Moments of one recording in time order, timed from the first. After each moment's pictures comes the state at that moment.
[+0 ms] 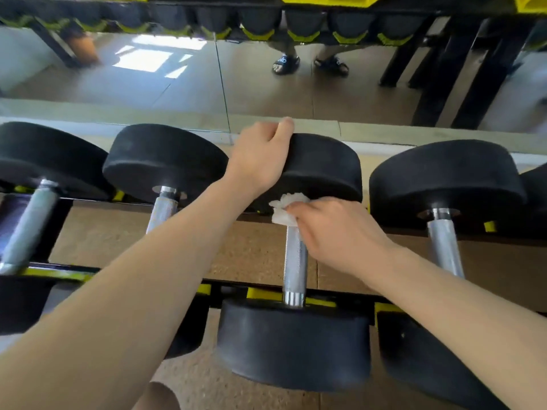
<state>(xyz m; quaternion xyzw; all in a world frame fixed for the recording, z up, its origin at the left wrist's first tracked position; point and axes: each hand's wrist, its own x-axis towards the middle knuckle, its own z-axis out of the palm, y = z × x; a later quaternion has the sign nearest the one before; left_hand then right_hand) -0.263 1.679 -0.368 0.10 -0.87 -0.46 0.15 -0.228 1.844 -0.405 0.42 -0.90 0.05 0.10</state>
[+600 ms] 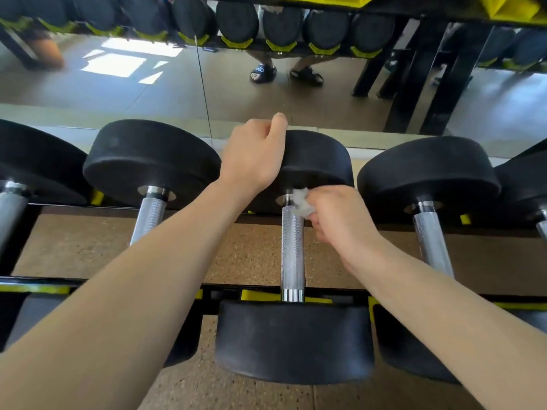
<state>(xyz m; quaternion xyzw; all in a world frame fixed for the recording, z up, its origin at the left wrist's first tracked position) -0.256 1.683 -0.366 0.09 -0.88 -0.43 0.19 -0.217 1.823 -0.395 -0.01 -0.81 0.57 -0.09</state>
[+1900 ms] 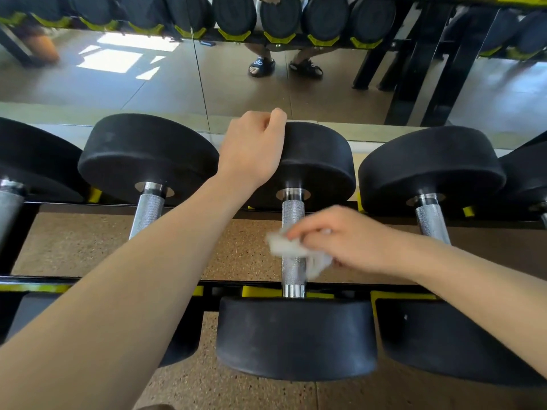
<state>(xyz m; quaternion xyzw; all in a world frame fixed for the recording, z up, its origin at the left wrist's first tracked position) -0.251 1.685 -0.363 0.10 -0.87 -0.45 0.17 -0.208 1.855 -0.382 0.31 -0.87 0.29 -0.25</state>
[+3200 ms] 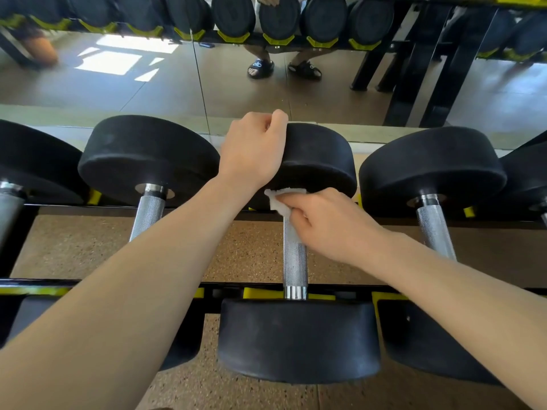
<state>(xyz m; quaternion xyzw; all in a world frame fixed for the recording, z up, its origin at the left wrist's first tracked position) -0.249 1.686 -0.361 0.10 -0.87 -0.45 0.17 -0.224 1.834 -0.404 0.36 -0.92 0.18 0.02</state>
